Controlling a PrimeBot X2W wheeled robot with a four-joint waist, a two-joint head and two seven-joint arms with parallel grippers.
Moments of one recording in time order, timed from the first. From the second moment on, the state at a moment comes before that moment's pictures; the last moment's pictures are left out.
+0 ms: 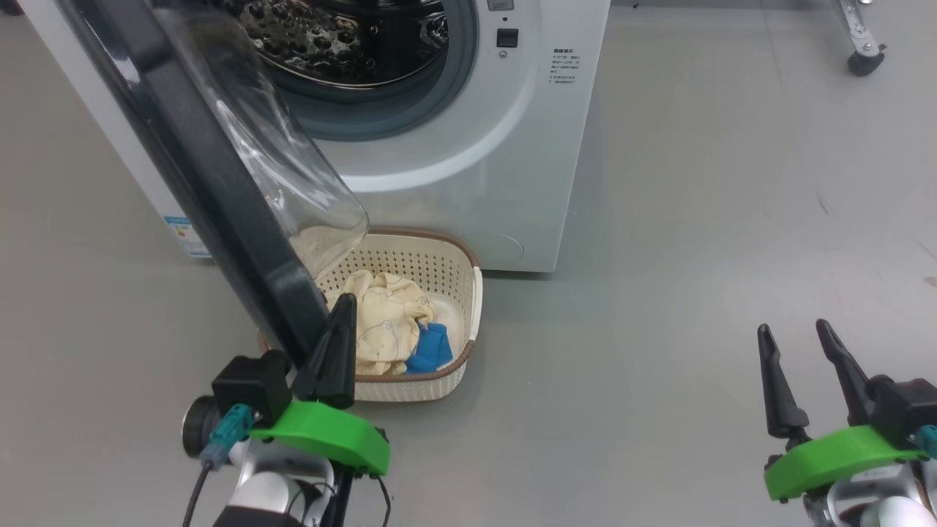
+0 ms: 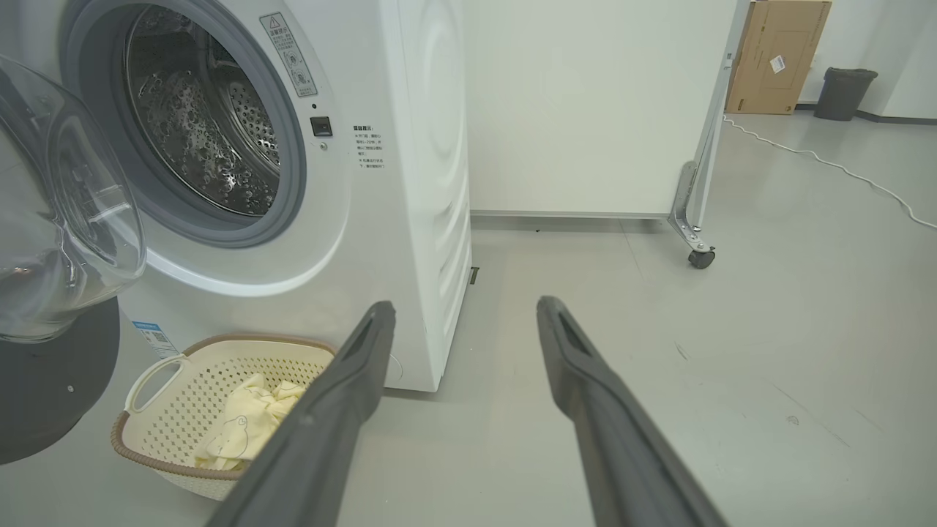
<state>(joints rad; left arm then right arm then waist) -0.23 0.08 -0.38 0.13 -0.35 0.14 -0.11 0.06 -0.04 -0.11 0.08 0.09 0.13 -0.18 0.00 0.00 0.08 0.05</state>
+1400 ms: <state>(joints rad) -0.15 0.14 -0.29 0.09 -0.39 0.23 -0.15 0.06 -0.04 -0.13 0.05 0.08 0.13 -0.15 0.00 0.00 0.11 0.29</state>
